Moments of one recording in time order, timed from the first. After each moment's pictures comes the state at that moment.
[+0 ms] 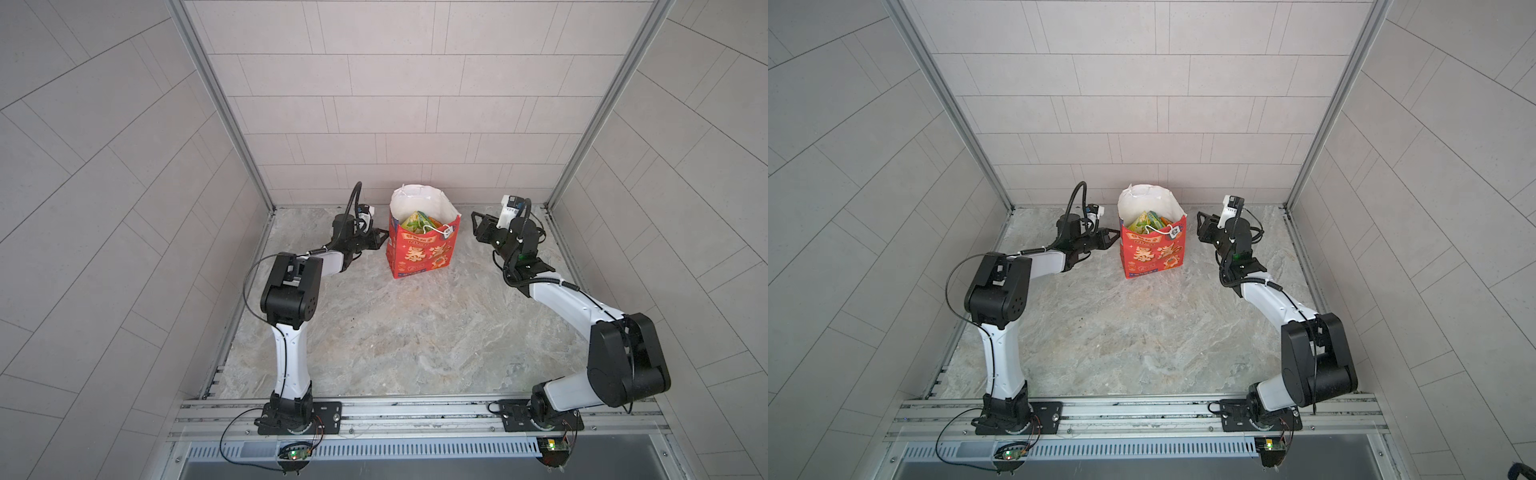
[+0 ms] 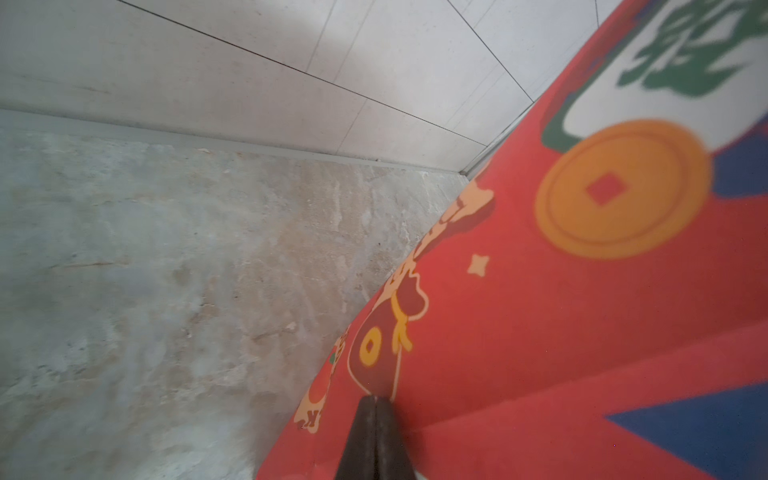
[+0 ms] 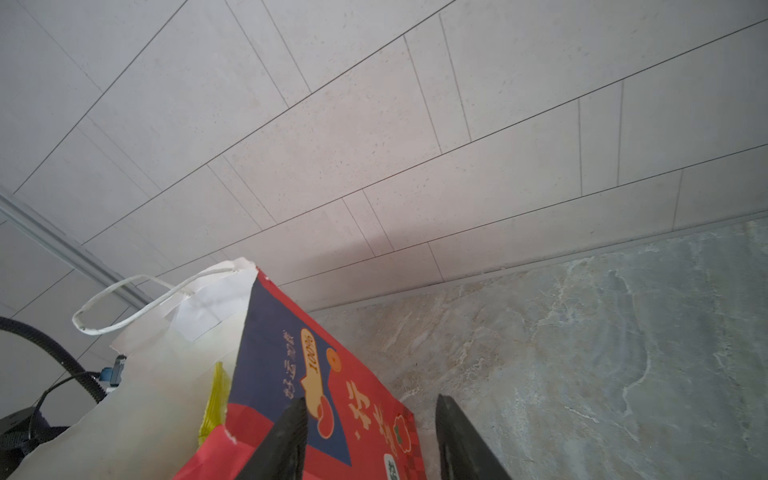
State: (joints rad) left arm -0.19 2.07 1.26 0.43 0.66 -0.39; right arm 0.18 1.46 0.94 0.37 -0.06 0.48
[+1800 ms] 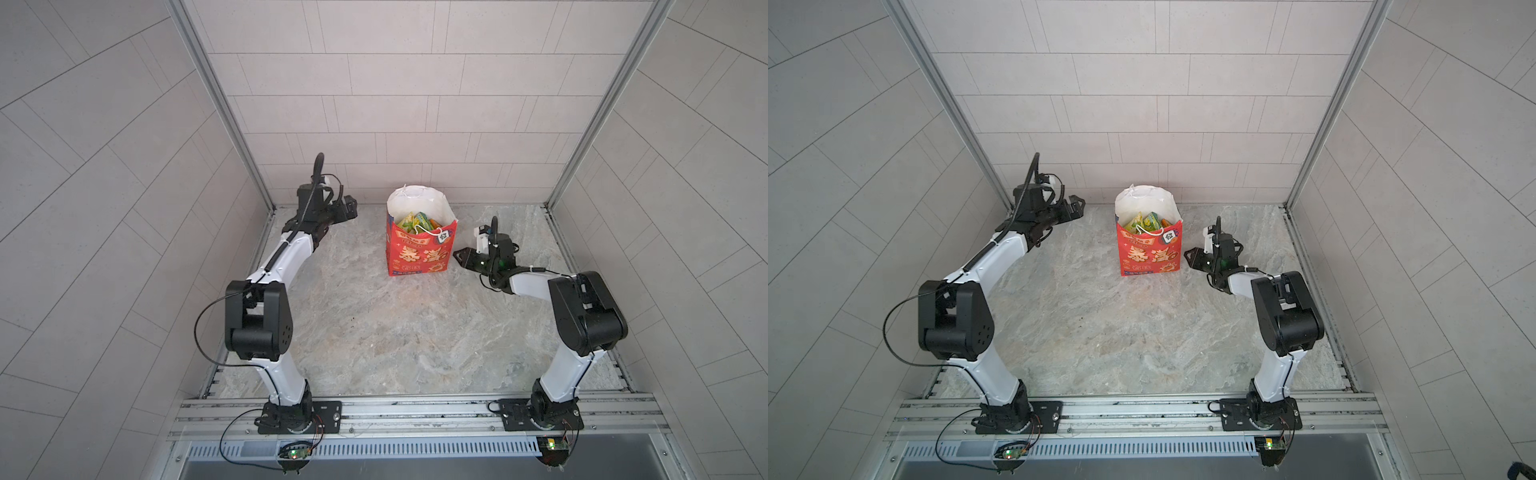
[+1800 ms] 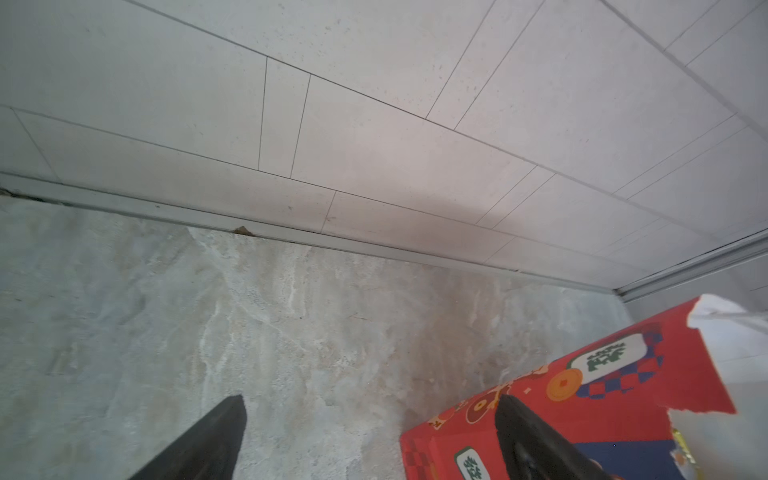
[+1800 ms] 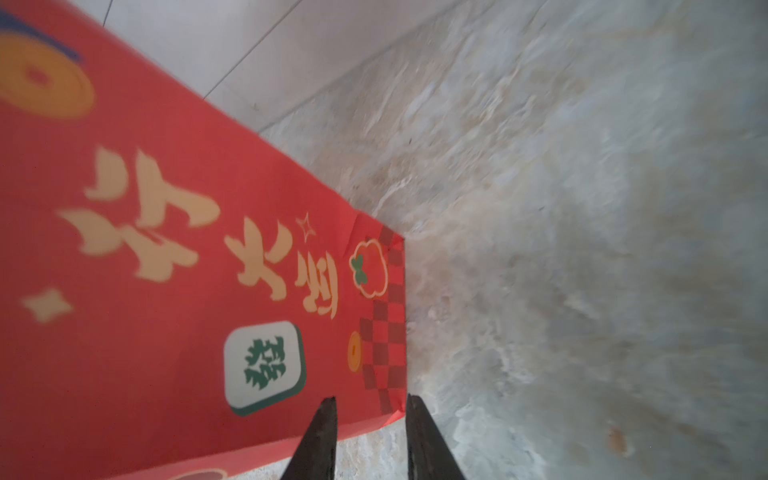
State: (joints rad) left arm -0.11 1.74 1.45 -0.18 0.16 -0.31; right arm 0.14 1.76 0.92 0.29 -0.32 0.53
